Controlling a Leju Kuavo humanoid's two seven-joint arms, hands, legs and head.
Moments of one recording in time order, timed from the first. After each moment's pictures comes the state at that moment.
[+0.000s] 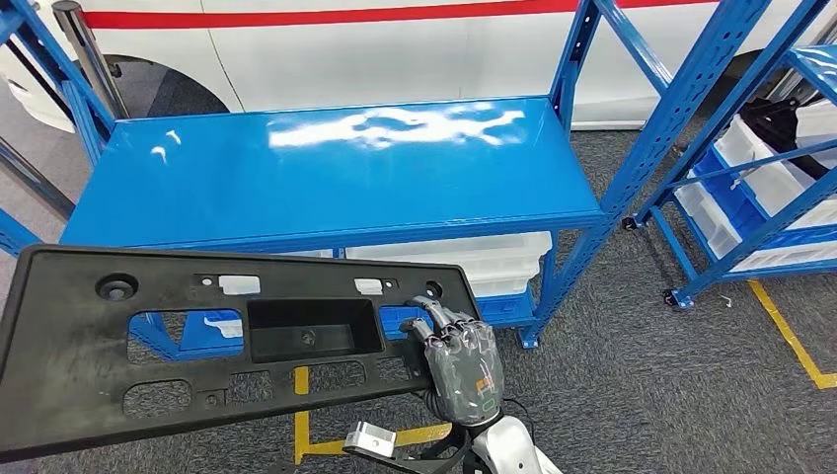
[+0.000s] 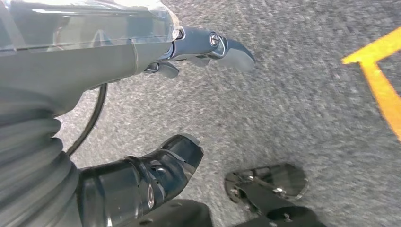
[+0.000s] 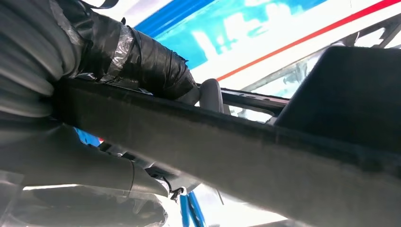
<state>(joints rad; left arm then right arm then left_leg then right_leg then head) -0.10 -0.22 0.85 -0.20 -1.18 0.20 -0.27 -0.17 0.00 0.80 -1.54 1.32 -0.68 0.01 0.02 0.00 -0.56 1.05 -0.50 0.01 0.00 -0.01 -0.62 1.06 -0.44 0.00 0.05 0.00</state>
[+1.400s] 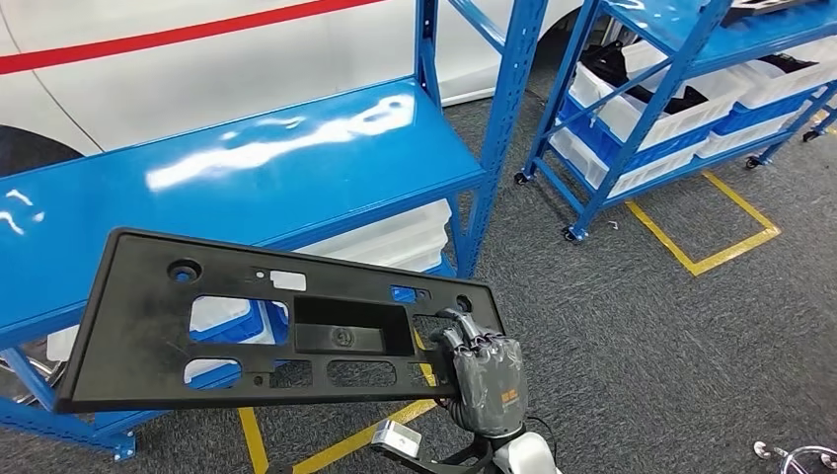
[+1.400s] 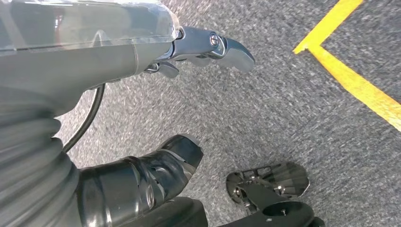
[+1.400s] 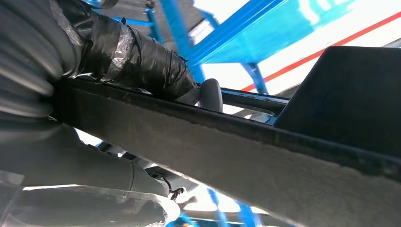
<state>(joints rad) -0.09 -0.22 0.87 -0.20 -1.17 0.20 -0.28 -0.06 0.00 0.68 -1.57 1.33 -0.69 -0.02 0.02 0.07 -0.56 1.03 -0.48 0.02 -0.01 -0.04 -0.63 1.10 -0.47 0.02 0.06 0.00</state>
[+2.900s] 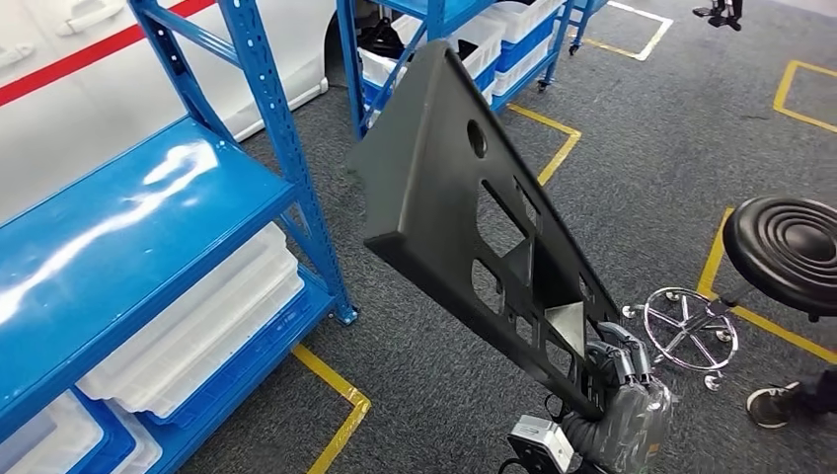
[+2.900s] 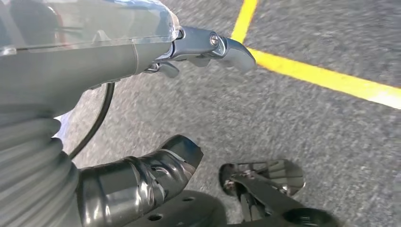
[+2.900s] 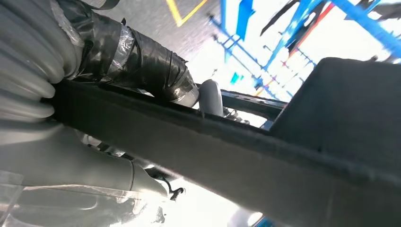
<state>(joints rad) -0.07 -0.22 0.95 -0.20 -1.14 0.23 -0.29 0.29 0.30 0.11 -1.86 1.00 -0.69 -0.54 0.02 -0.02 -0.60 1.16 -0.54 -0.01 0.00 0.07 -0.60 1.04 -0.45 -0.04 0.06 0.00</state>
